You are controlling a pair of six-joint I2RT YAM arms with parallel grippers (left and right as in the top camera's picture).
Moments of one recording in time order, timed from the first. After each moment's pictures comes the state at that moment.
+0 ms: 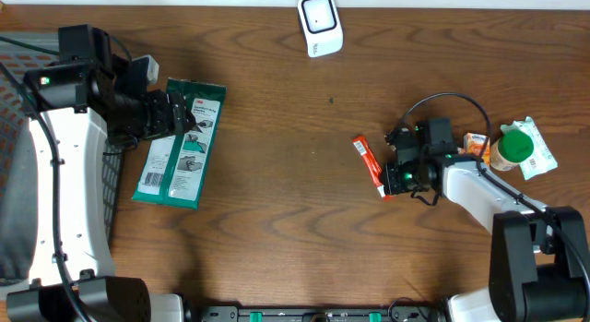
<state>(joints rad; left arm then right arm) 0.16 1.57 1.63 -1.38 0.33 -0.02 0.14 1.66 0.78 -0.41 -0.31 0.00</state>
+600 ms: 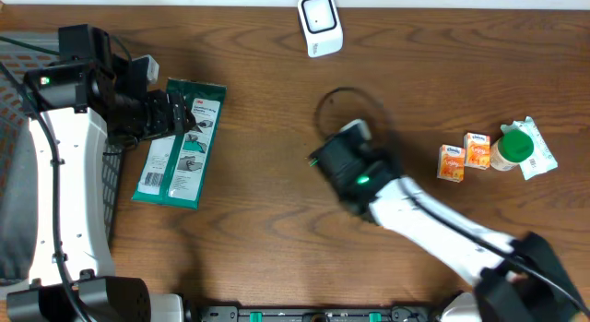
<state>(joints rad) 0.16 1.57 1.63 -1.38 0.33 -0.02 0.75 1.60 0.97 -0.67 0.84 0.10</state>
